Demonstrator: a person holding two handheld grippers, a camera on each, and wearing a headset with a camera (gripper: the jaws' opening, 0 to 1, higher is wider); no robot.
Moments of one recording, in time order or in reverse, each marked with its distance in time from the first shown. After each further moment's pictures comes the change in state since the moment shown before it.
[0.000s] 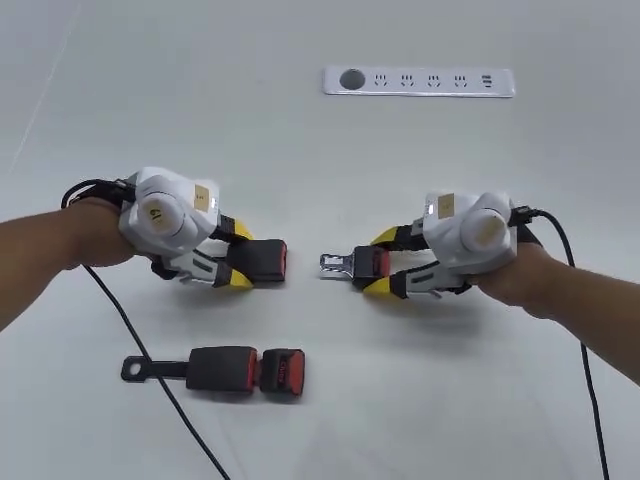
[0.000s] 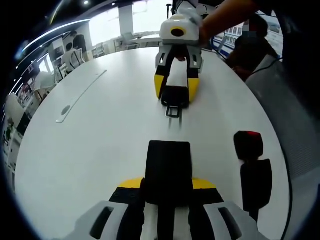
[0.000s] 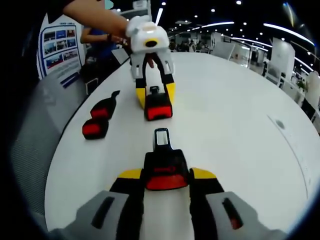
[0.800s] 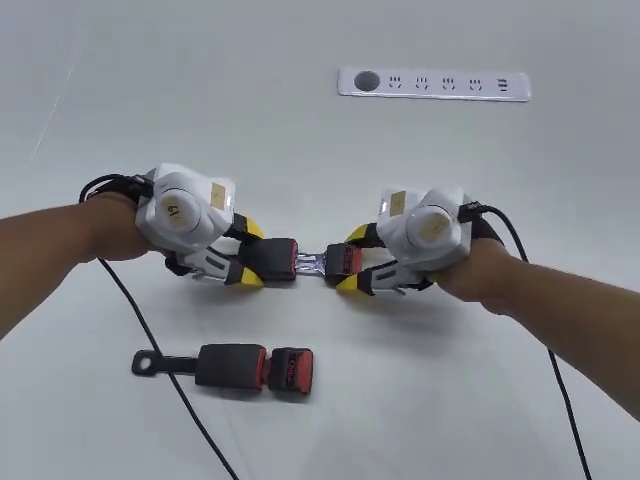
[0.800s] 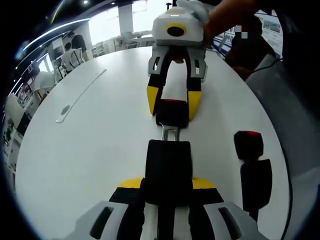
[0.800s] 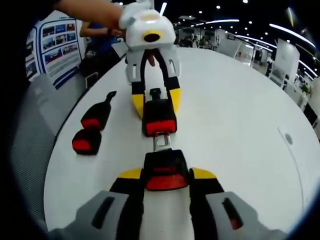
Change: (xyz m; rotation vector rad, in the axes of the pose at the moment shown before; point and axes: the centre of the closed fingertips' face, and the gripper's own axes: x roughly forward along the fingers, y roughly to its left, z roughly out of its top) left arm 0.002 0.004 -0.006 0.002 0.011 0.000; right arm 0.033 -0.003 0.021 -0.034 0.054 0.011
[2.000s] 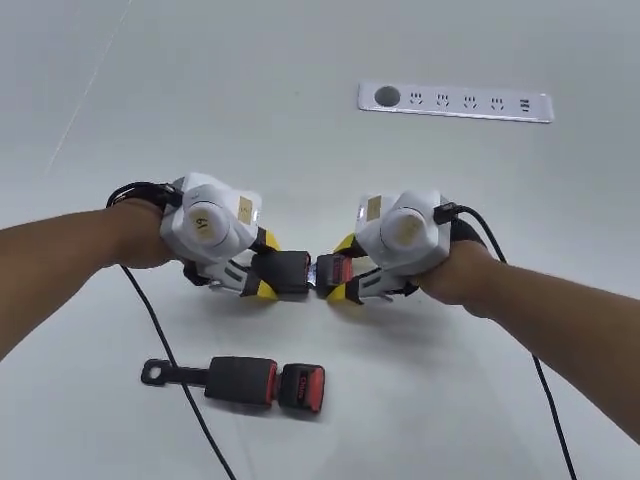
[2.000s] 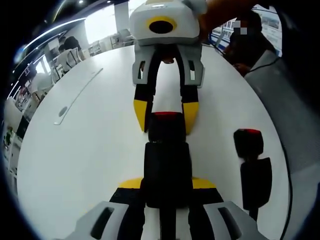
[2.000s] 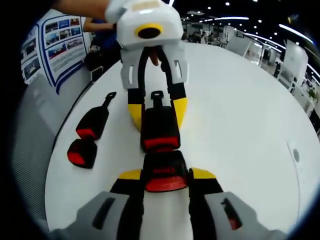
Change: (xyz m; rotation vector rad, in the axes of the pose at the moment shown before) left arm 0.001 -0.003 0.006 0.023 0.037 -0.007; right arm 0.022 0.000 0.024 -0.040 0.049 0.053
